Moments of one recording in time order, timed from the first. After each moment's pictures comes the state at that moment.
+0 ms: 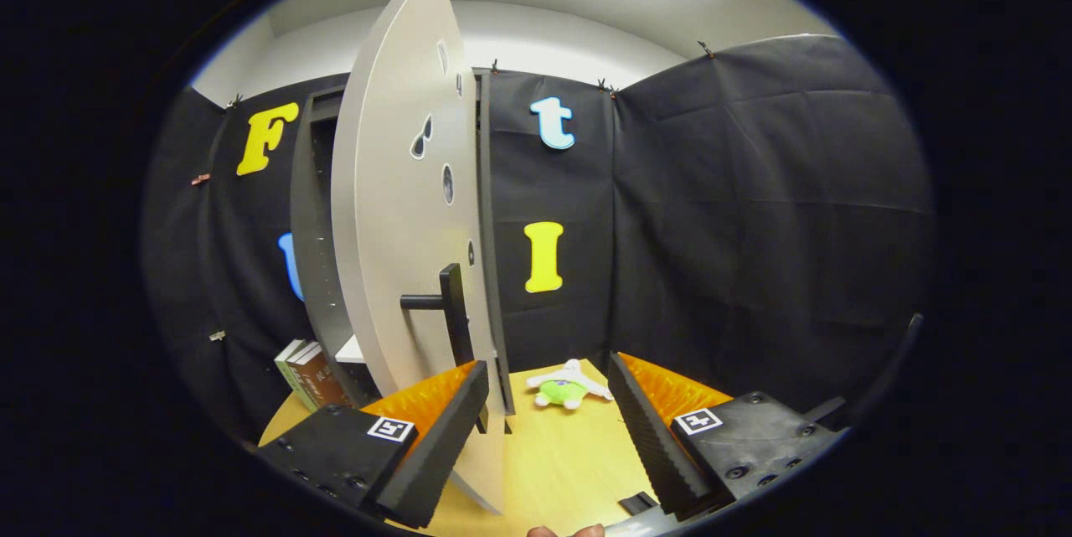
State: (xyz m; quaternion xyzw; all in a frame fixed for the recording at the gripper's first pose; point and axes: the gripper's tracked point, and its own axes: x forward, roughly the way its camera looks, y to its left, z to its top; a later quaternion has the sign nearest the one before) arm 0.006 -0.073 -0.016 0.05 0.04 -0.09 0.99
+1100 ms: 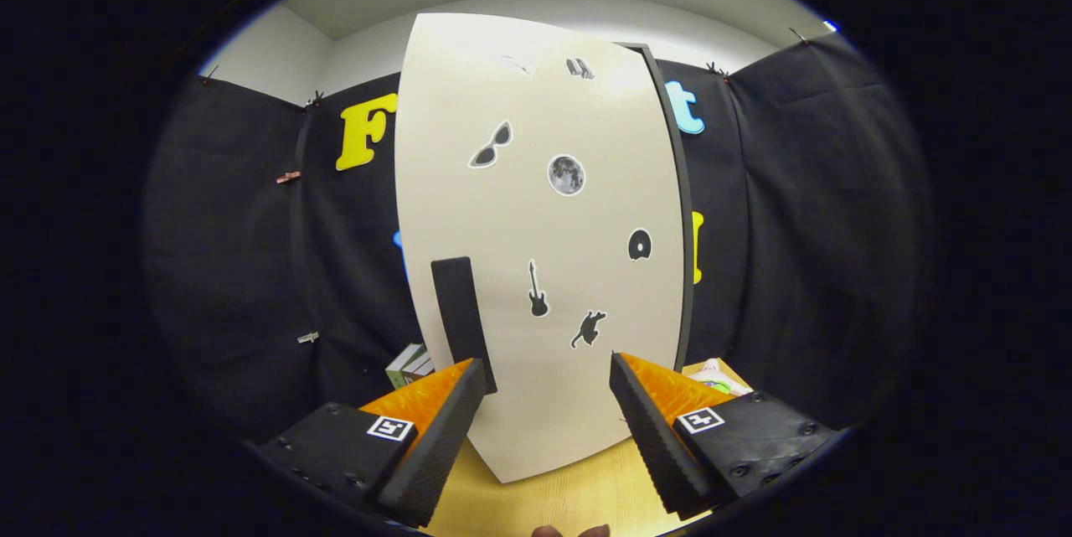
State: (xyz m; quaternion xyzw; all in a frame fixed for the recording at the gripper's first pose) arm 0.072 0.128 -0.016 0.08 0.05 0.08 0.99
